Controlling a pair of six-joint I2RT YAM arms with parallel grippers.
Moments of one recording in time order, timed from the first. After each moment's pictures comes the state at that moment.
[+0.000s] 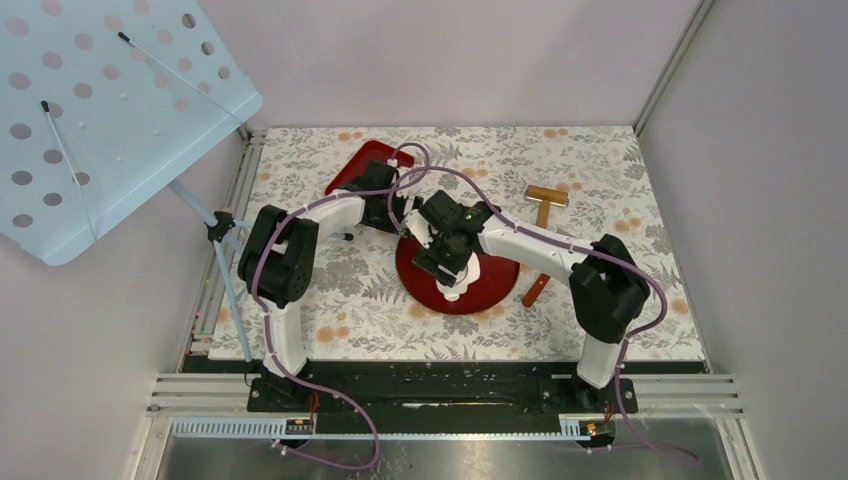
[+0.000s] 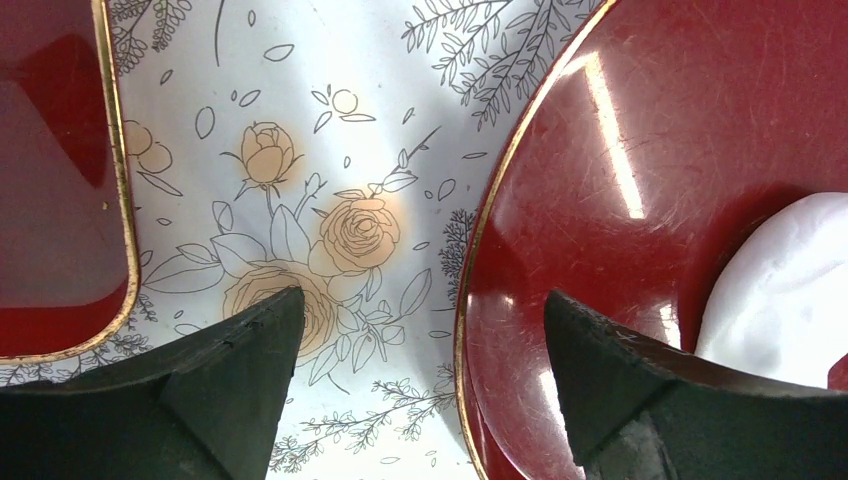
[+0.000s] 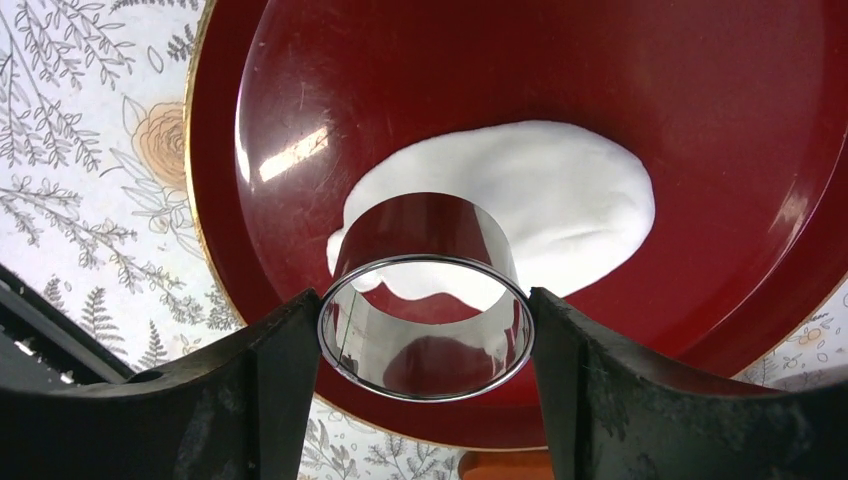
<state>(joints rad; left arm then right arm) -0.41 1.97 1.32 -0.35 0.19 -0.08 0.83 1.80 1.38 -0.77 -0.03 -0.27</state>
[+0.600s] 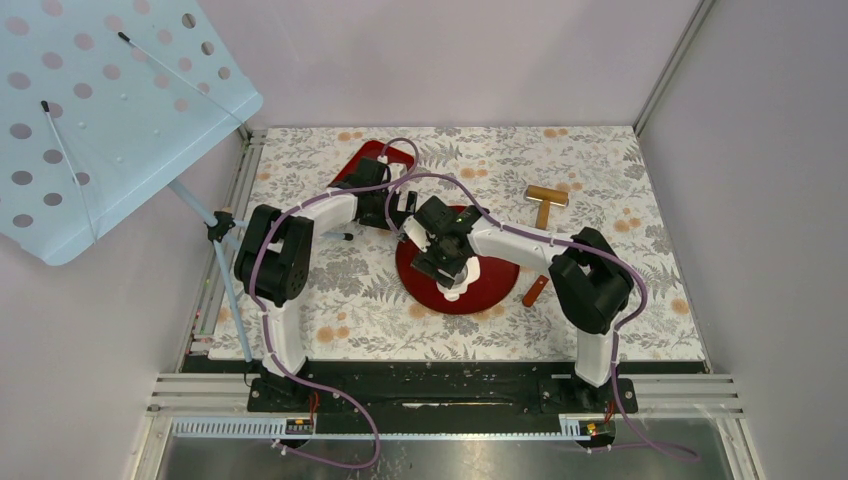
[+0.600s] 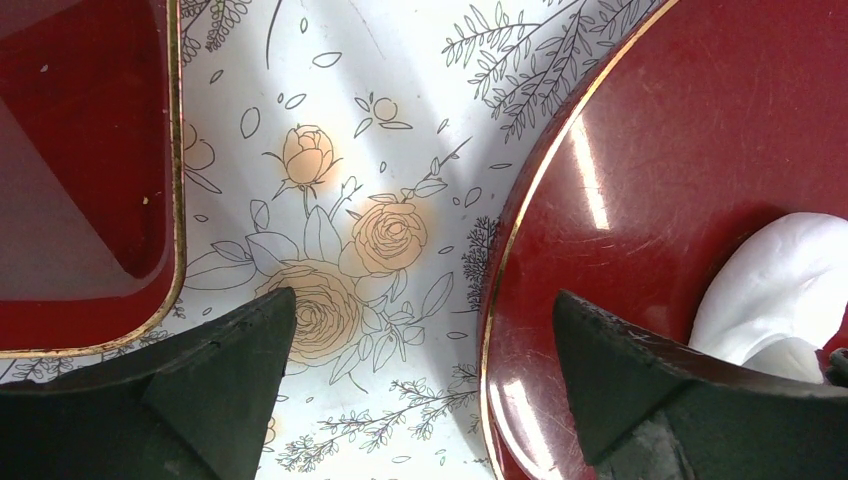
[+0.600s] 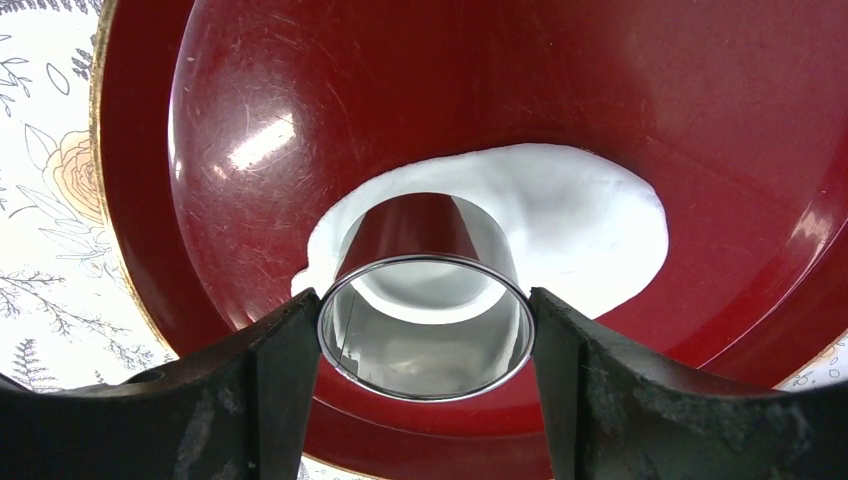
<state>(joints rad) -0.36 1.97 1.32 -0.33 0.25 -0.13 0.83 1.90 1.38 -0.71 0.01 -0.27</state>
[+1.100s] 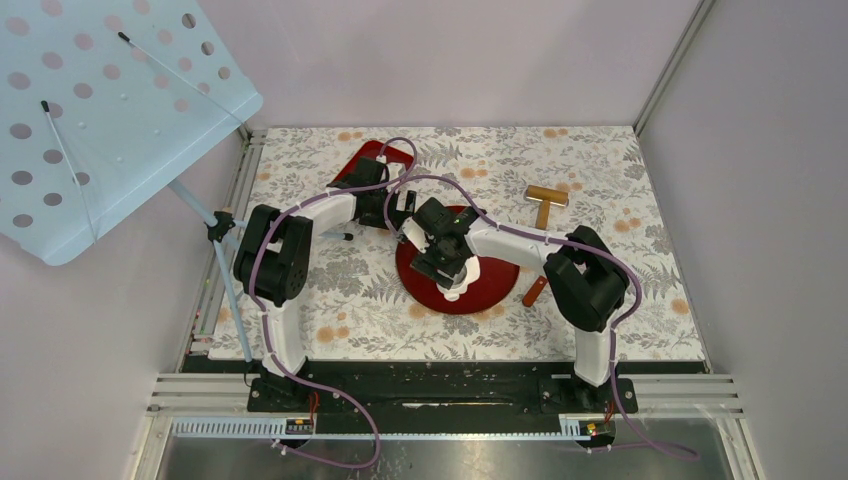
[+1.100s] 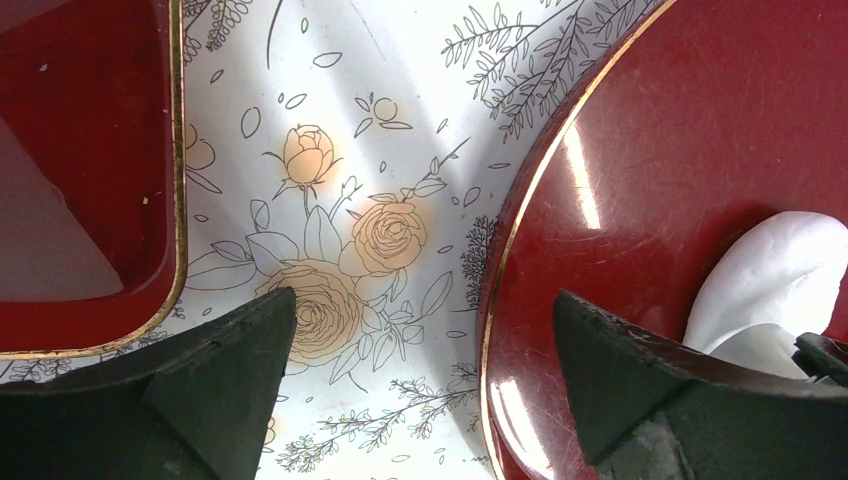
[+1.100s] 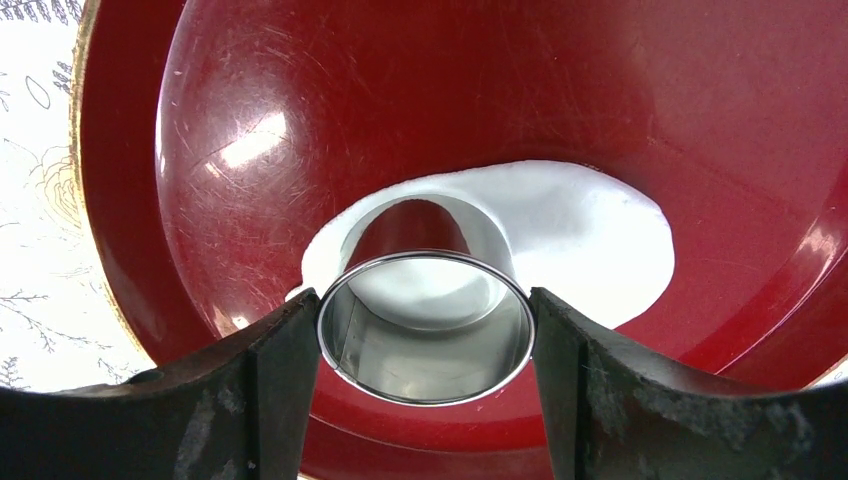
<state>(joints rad) -0.35 1.97 1.32 -0.32 0.27 -0.13 0.83 1.93 1.38 -0.69 0.02 -0.28</state>
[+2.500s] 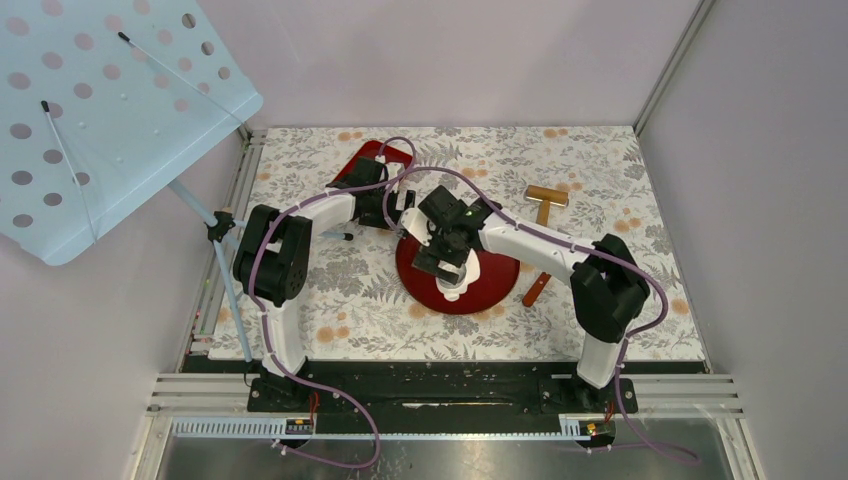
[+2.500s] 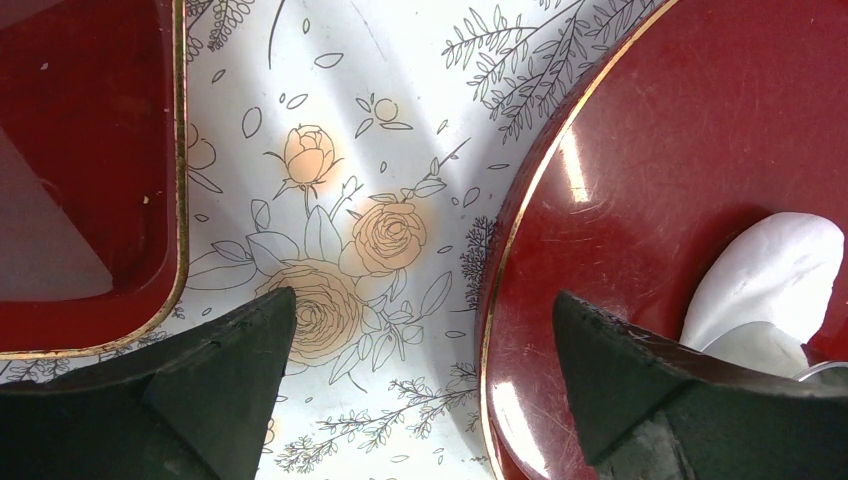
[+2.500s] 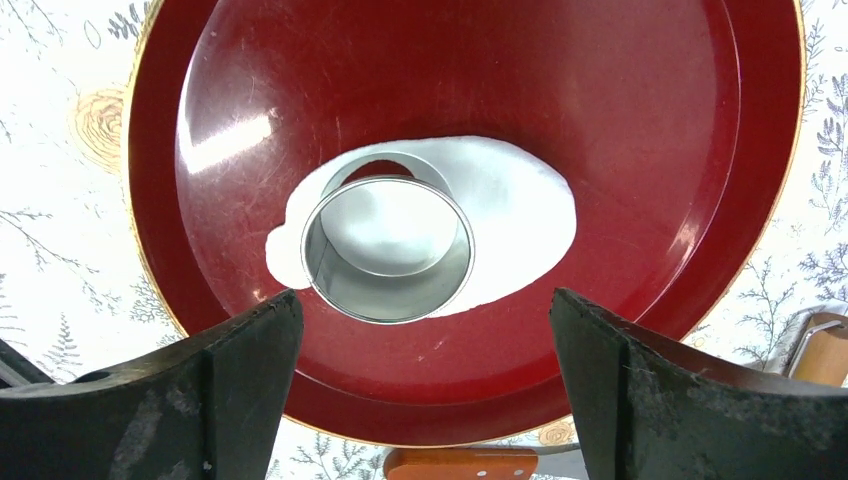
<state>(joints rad) -0.35 1.97 1.31 -0.32 0.28 -0.14 0.82 1.82 1.42 -0.76 0.01 -0.42</state>
